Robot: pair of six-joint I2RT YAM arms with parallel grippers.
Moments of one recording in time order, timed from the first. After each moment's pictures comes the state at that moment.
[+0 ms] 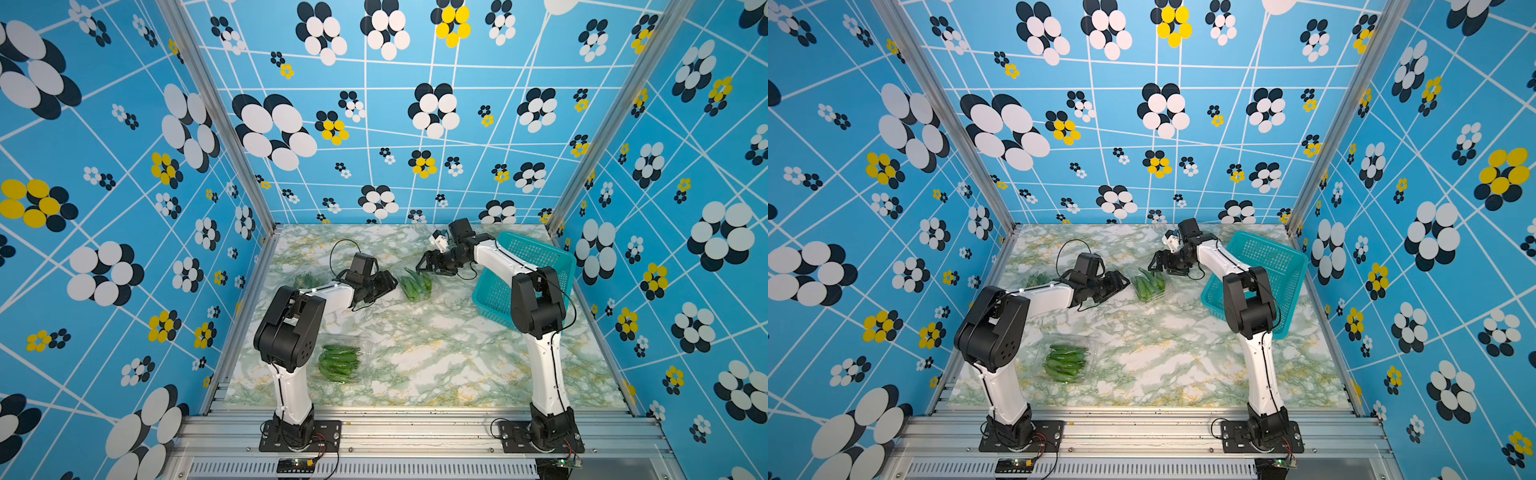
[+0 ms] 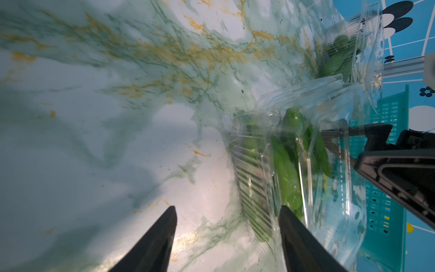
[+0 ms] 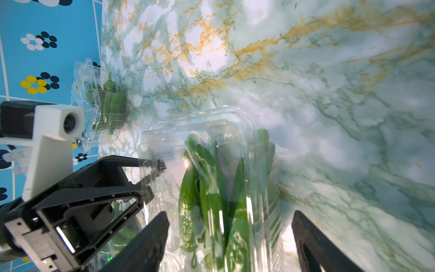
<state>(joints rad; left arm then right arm) -0.37 1.89 1.08 0.03 0.32 -0.80 0.33 2.29 1.89 -0.68 -0.59 0.23</state>
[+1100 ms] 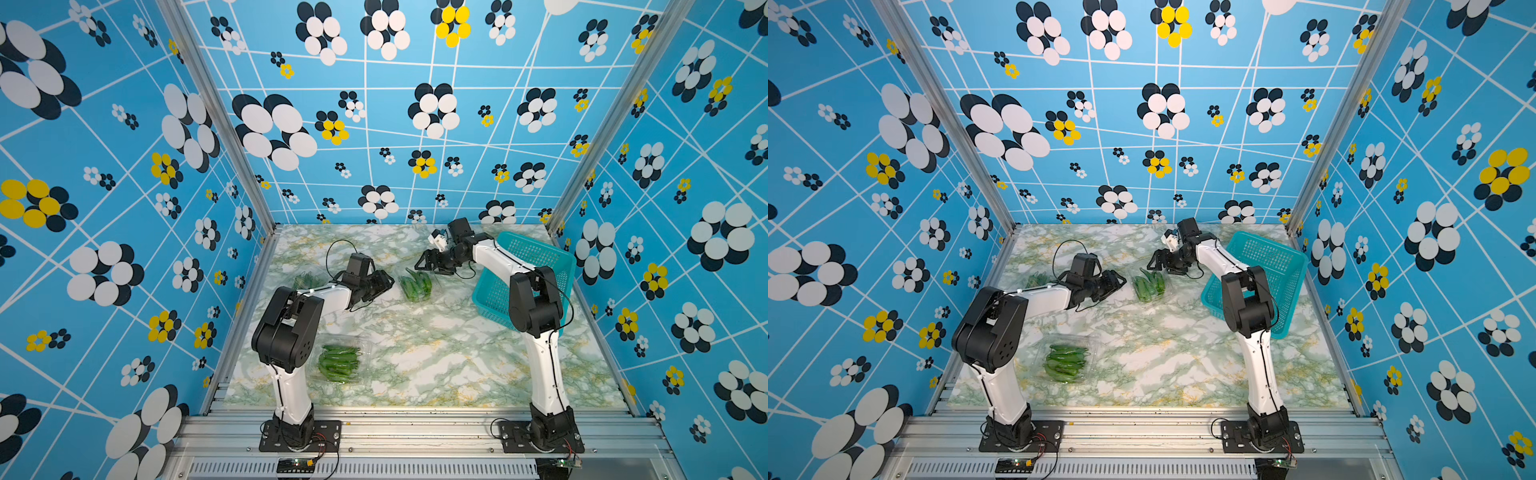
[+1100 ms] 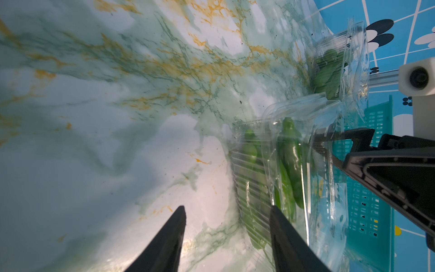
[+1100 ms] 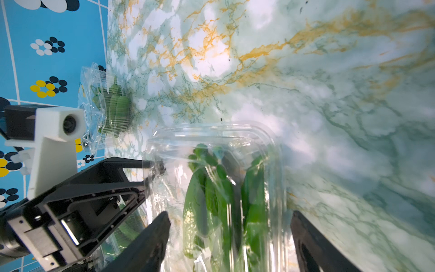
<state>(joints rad) -0.34 1.88 1.04 0.10 0.33 -0.82 0.33 2.31 1.92 -0.68 -0.61 0.25</state>
